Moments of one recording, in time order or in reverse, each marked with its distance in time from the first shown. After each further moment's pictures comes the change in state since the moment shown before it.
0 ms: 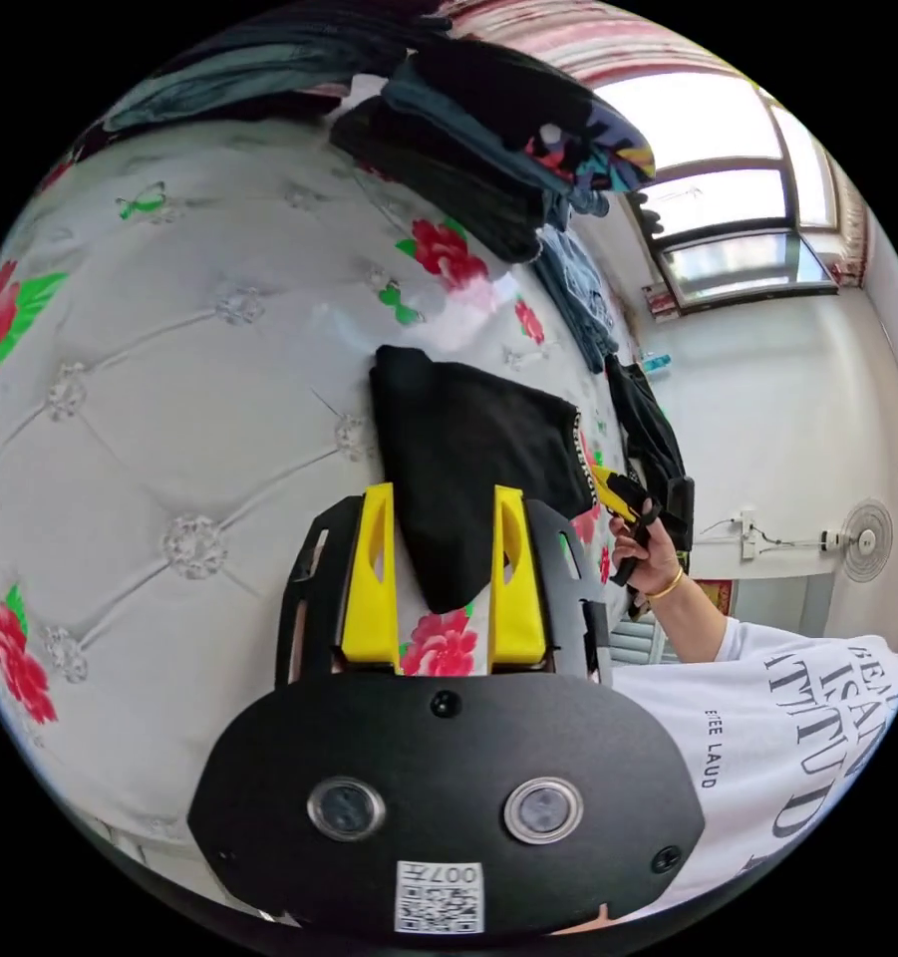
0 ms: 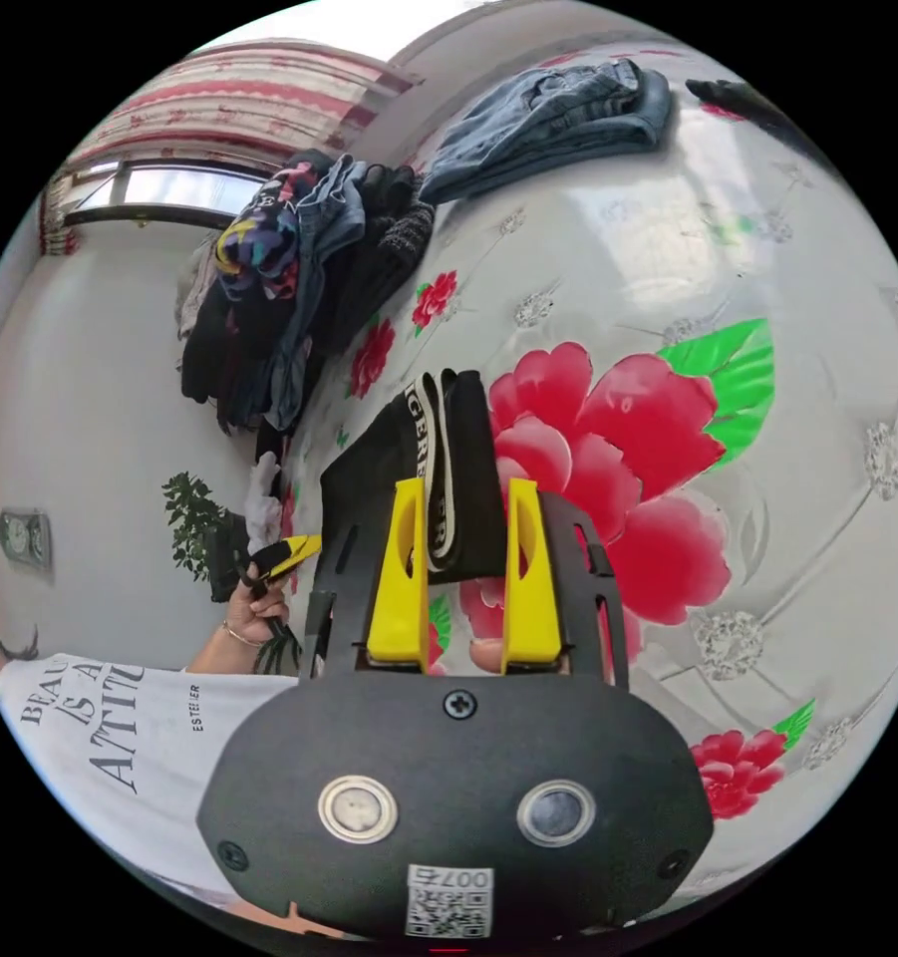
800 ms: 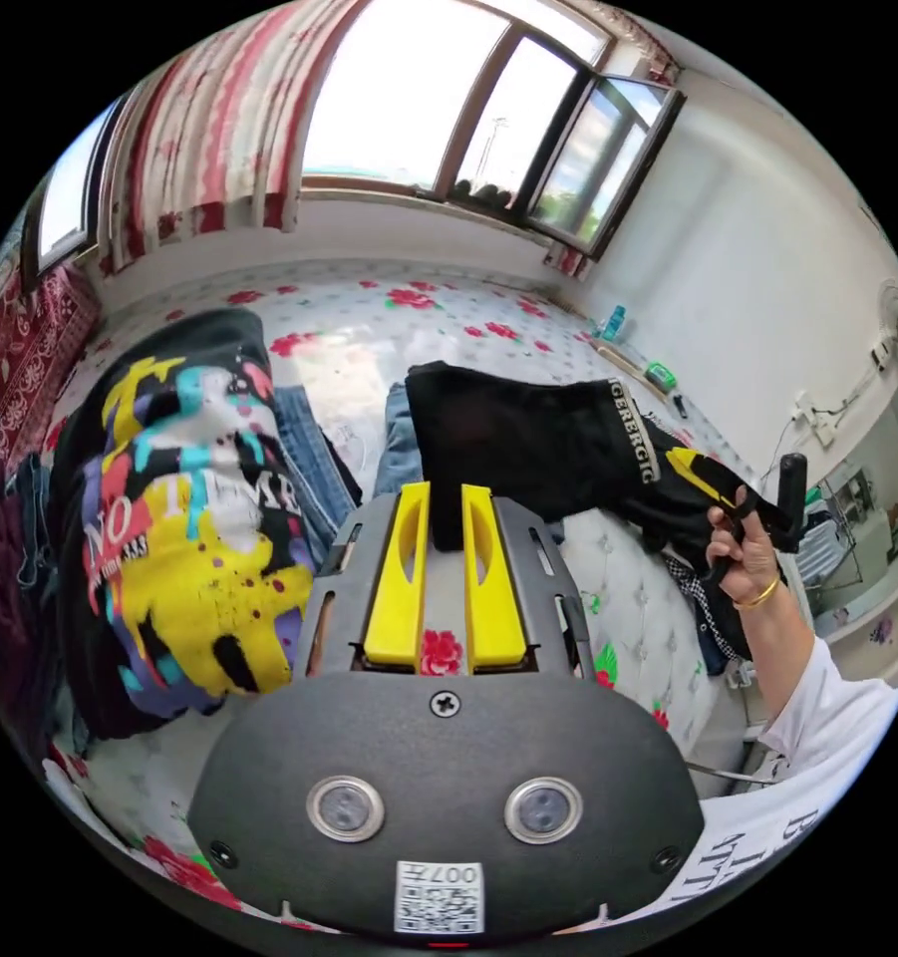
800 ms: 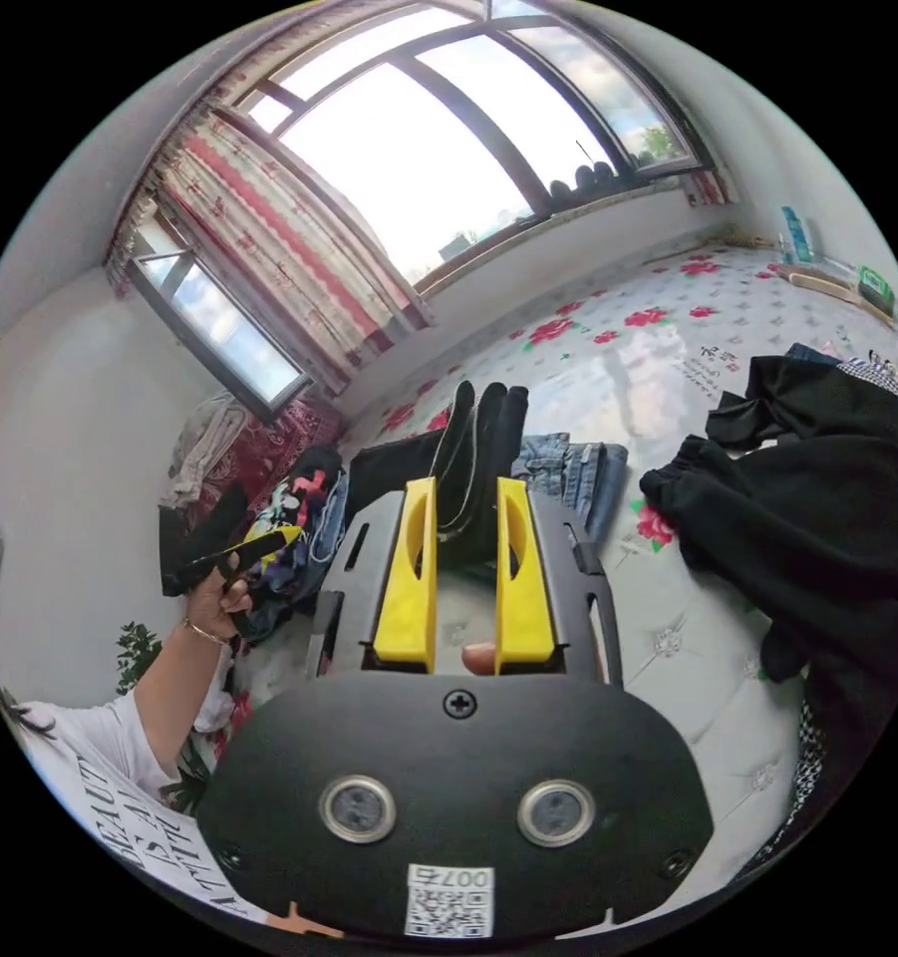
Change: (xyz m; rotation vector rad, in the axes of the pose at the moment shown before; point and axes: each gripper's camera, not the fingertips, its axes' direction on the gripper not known) left arm 0.259 -0.298 0.151 0.159 -0.283 0.570; right arm -0.054 -0.182 -0.242 0.595 0.199 -0.100
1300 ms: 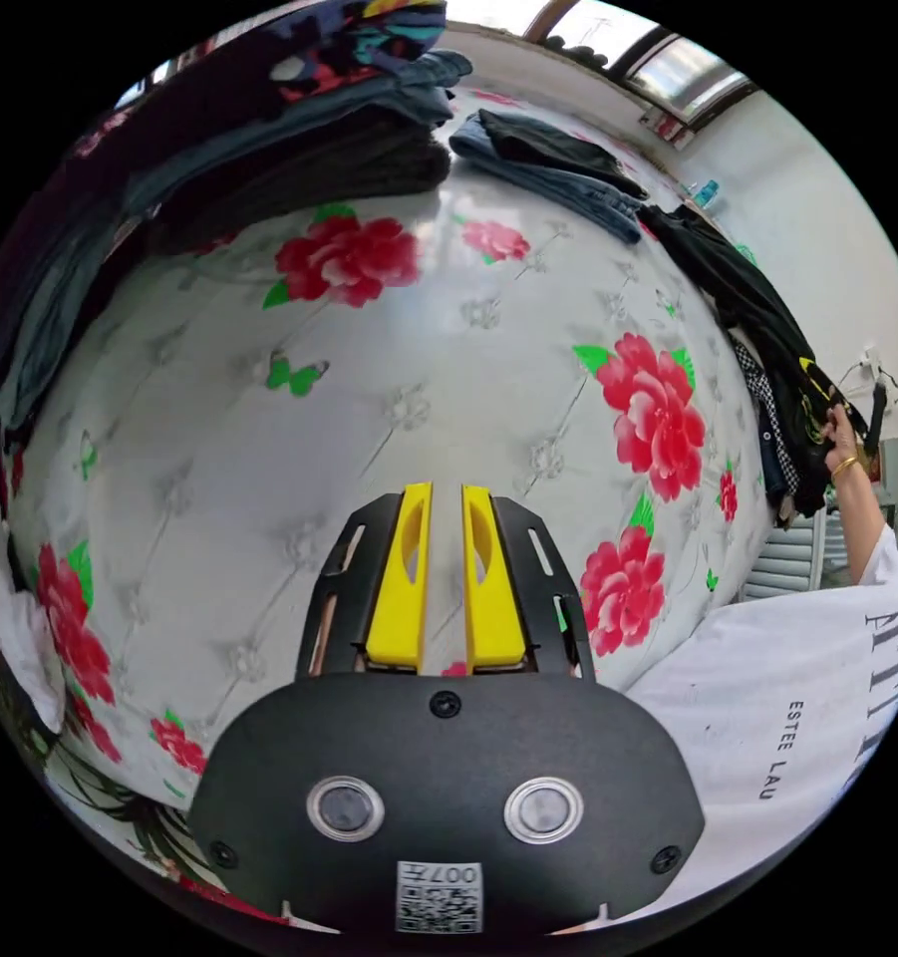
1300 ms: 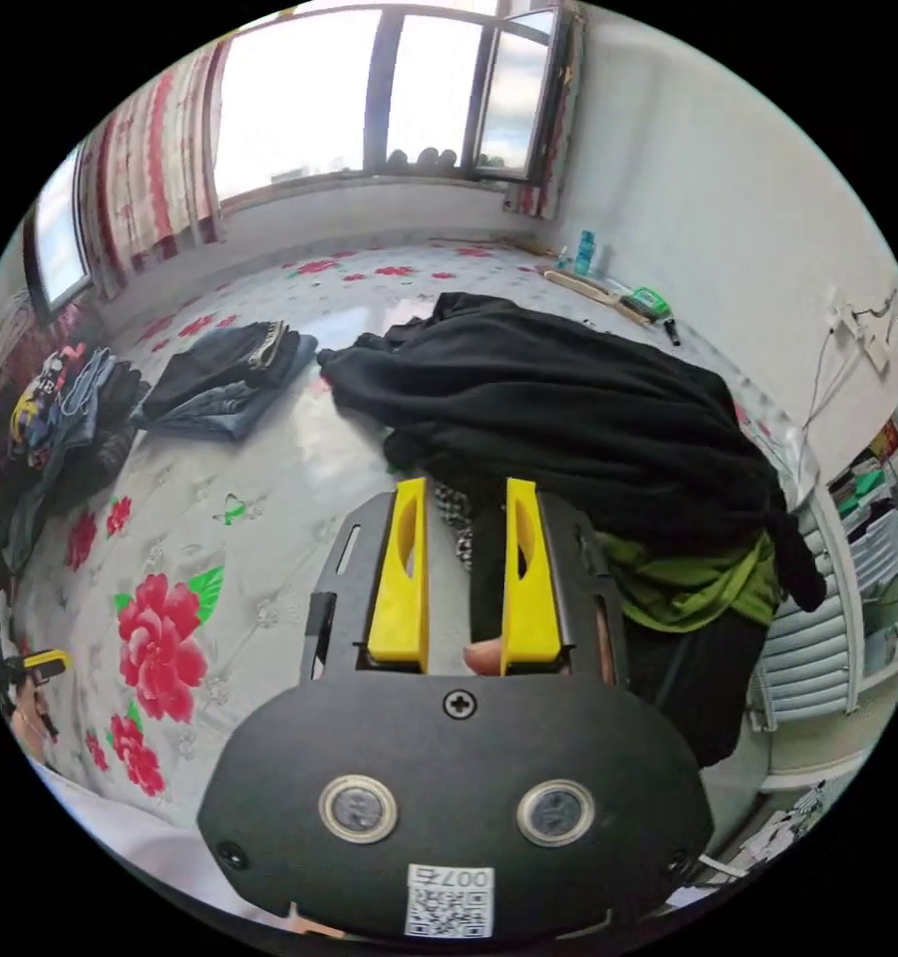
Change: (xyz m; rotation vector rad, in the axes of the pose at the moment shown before) left arm 0.005 0.331 0.020 -0.400 -0.138 -0.181; right arm 0.078 0.139 -0.153 -0.053 0.832 -0.006
